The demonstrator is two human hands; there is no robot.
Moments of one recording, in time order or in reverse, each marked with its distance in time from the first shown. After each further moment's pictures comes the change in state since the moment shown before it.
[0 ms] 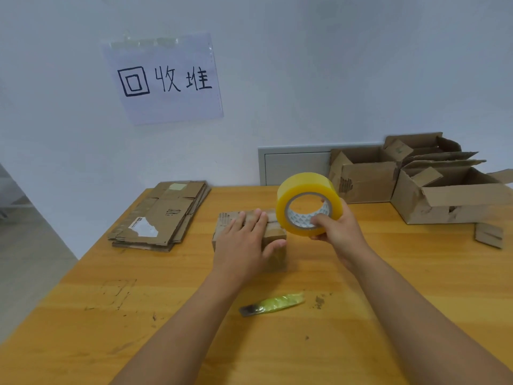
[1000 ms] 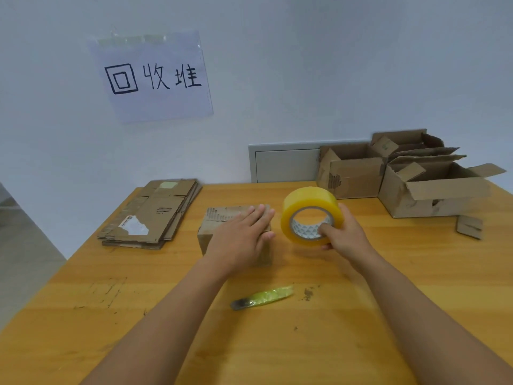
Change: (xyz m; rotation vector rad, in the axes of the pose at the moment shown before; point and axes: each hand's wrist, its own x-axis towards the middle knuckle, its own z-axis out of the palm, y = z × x) left_hand 0.009 0.000 -0.008 -0.113 -0.075 0.207; right_hand -0.006 0.016 -0.041 -0.295 0.009 0.018
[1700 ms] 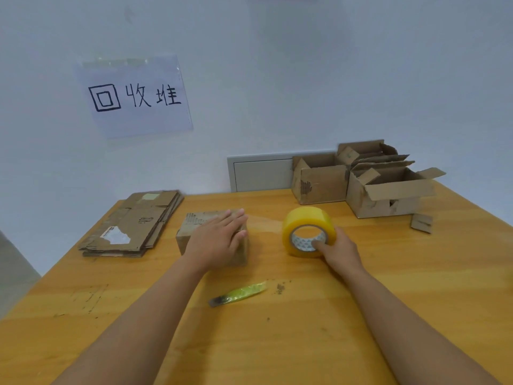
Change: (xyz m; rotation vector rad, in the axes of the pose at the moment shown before) left_hand 0.001 -0.003 0.005 -0.038 0.049 0.007; right_hand -0.026 0.036 -0.046 -0.367 0.174 0.107
